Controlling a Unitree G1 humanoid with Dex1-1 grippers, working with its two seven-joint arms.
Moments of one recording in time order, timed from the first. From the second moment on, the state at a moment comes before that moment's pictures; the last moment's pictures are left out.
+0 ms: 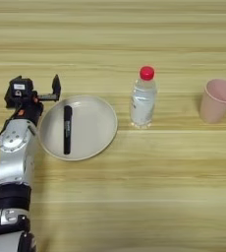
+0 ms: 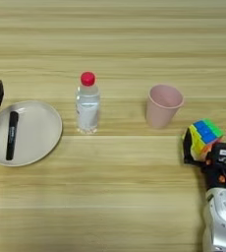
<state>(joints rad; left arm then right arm) -0.29 0.22 0.23 0.36 -0.16 -0.14 -0.16 0.02 -0.25 -0.32 0.47 0.17 -0.54 0.20</state>
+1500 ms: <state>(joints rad) -0.29 0.24 0.23 0.37 -0.16 -0.15 -0.16 -0.09 -0.27 -0.32 0.70 0.23 -0.67 0.33</state>
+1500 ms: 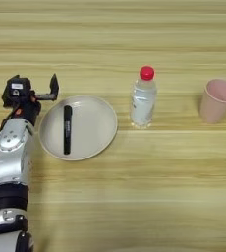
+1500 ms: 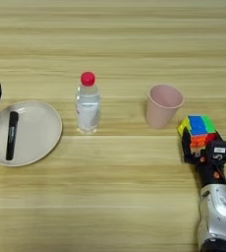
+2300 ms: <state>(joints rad) -0.29 0.23 0.23 0.36 -0.16 -0.15 -0.16 0.21 -0.17 -0.15 0.29 0.20 -0.63 0.37</state>
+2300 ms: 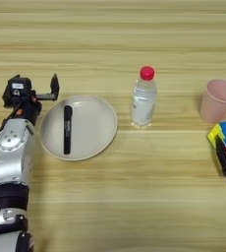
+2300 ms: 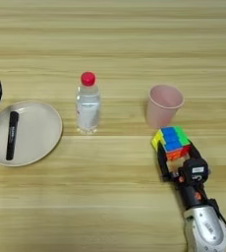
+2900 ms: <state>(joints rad) -0.29 0.23 0.23 0.36 -0.16 -0.15 -0.16 0.19 -0.10 0.09 0.22 0.04 -0.56 0.36</state>
